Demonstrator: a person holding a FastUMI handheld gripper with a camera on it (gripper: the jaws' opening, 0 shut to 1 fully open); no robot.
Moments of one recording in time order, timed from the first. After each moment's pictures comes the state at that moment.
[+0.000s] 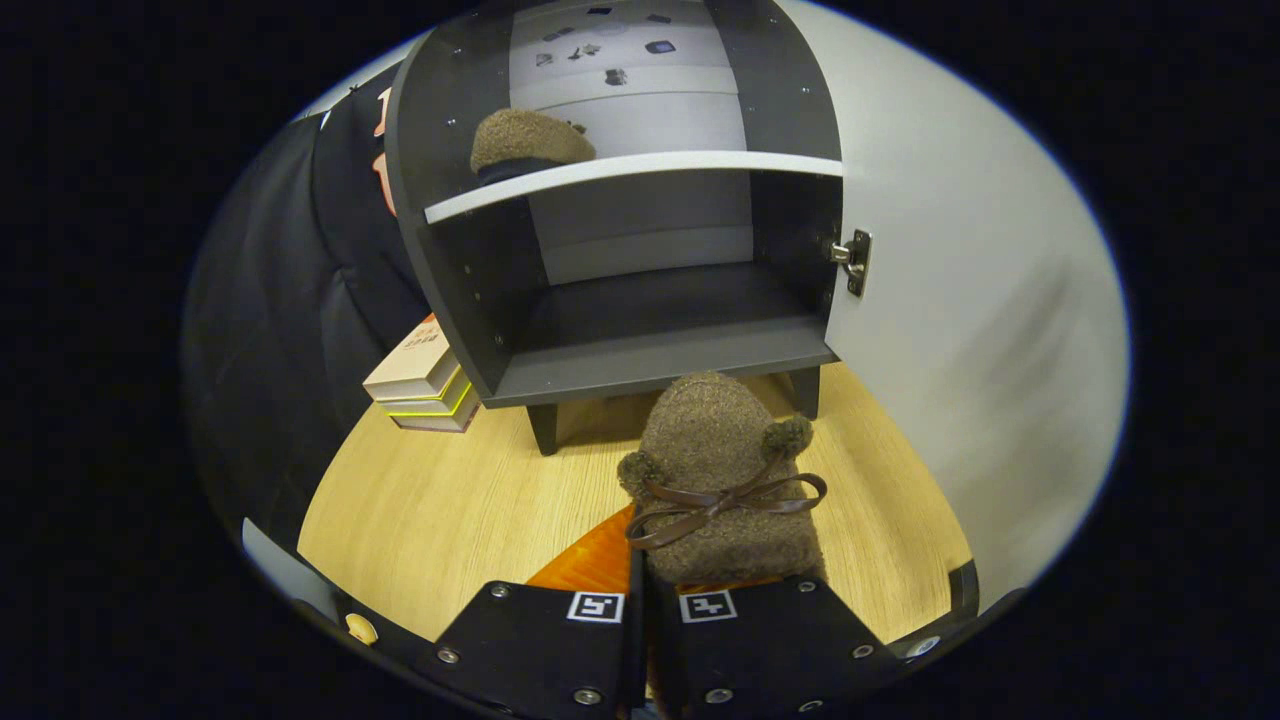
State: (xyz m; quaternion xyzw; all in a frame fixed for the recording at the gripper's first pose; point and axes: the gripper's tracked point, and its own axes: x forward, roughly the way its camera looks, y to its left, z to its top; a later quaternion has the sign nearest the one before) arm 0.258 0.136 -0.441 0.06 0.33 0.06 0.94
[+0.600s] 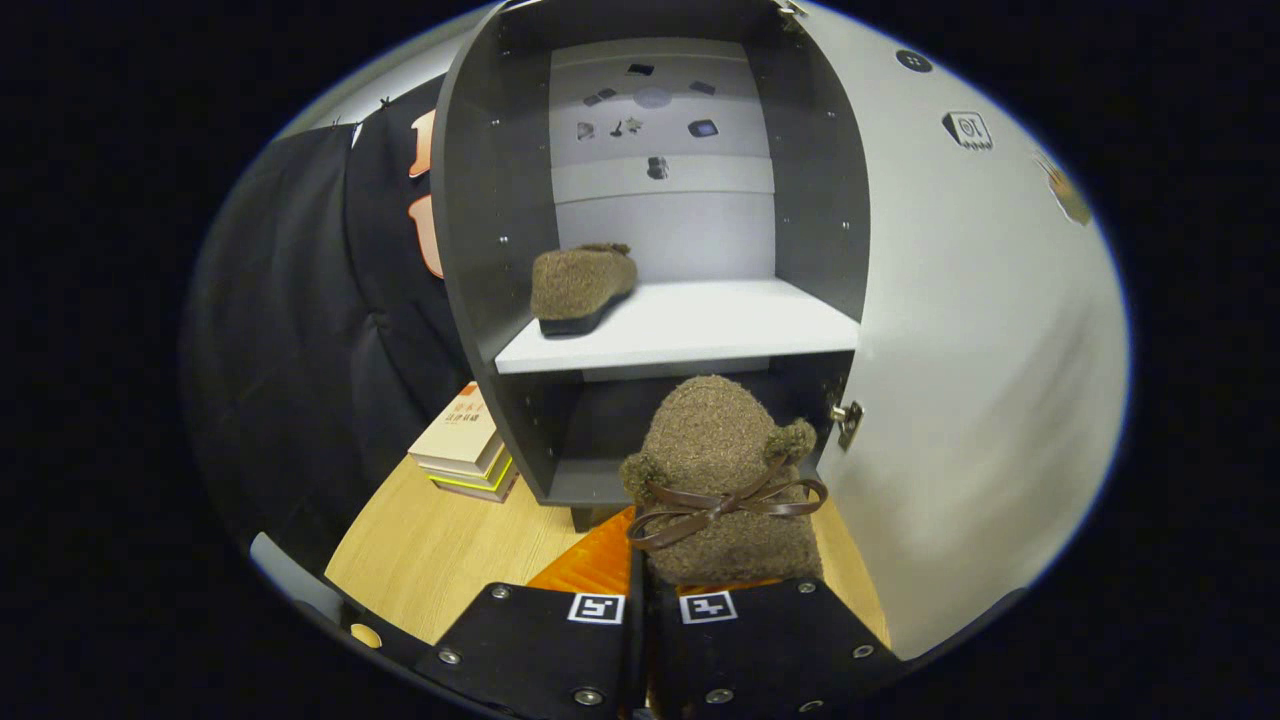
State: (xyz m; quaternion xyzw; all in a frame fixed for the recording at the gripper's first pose) arm 0.297 0.135 -0.339 0.03 0.24 0.08 0.97
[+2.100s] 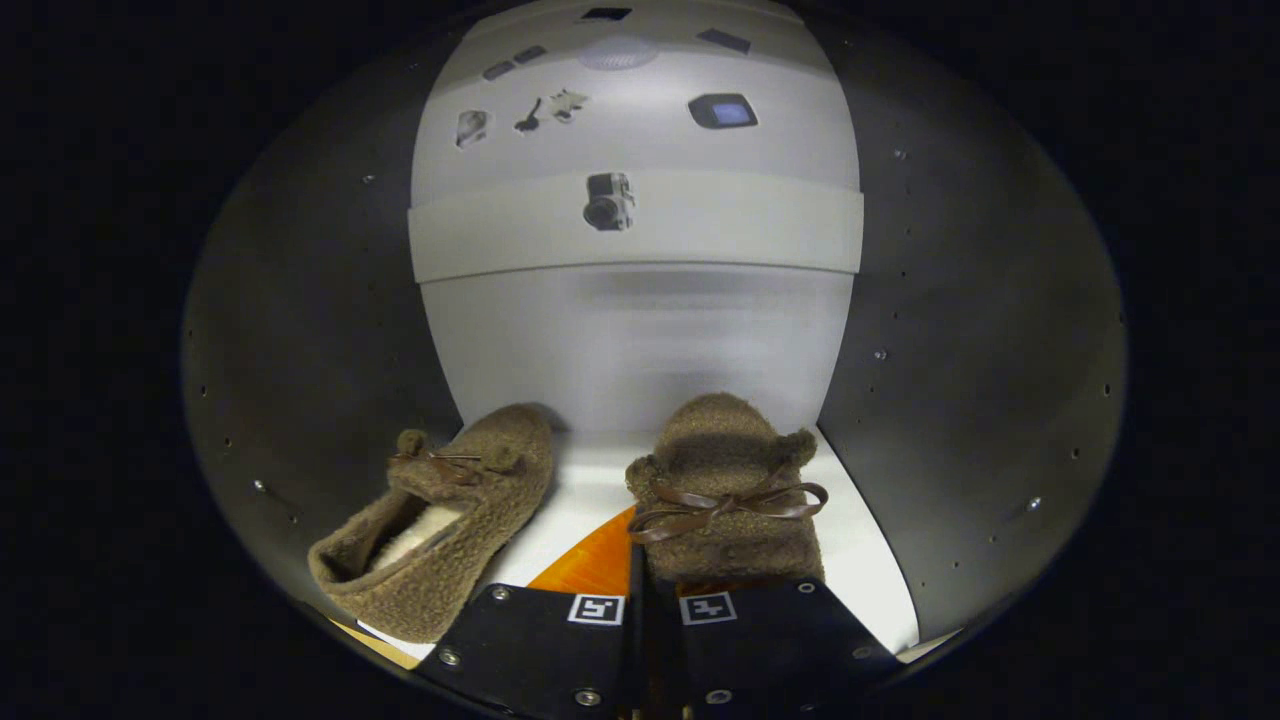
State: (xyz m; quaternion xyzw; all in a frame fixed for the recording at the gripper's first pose) arm 0.590 0.122 -0.314 0.01 0.26 0.08 0.96
